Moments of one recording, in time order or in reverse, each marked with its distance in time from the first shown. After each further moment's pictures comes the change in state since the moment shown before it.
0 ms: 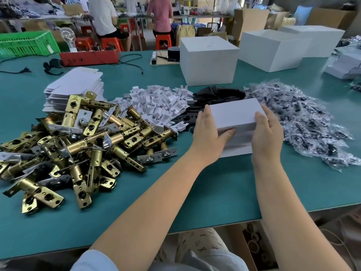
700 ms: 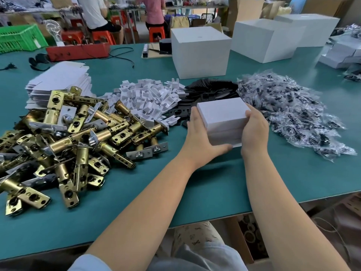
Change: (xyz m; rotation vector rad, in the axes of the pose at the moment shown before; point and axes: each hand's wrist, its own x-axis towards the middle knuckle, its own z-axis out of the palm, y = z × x) left_hand -0.012 -0.018 0.013 -0.076 -0.064 -0.113; right_hand 0.012 0.013 0.000 0.080 -0.059 0.137
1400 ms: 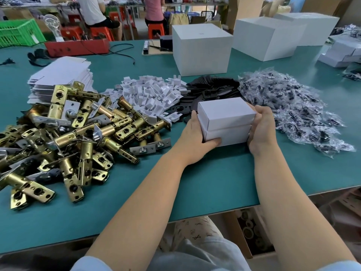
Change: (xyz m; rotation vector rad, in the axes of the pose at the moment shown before) left_hand 0.003 -0.020 -0.023 0.185 -0.116 0.051; right_hand 0.011 0.004 -0.012 0.131 -0.291 0.151
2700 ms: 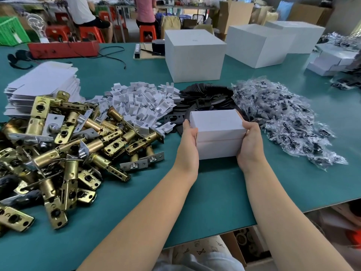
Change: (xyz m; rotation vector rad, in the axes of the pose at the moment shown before) left_hand 0.002 0.025 0.013 -1.011 0.125 -0.189; right_hand 0.009 0.014 0.010 0.061 0.047 0.027
